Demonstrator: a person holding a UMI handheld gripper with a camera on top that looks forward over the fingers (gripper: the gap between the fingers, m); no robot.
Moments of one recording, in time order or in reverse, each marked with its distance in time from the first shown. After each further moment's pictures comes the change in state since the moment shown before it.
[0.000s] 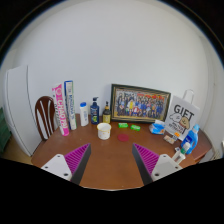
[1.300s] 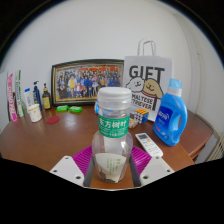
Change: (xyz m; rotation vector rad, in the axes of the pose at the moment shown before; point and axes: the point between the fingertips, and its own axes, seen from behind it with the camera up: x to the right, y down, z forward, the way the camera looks) arm 0.390 0.191 0.190 0.035 0.123 0.108
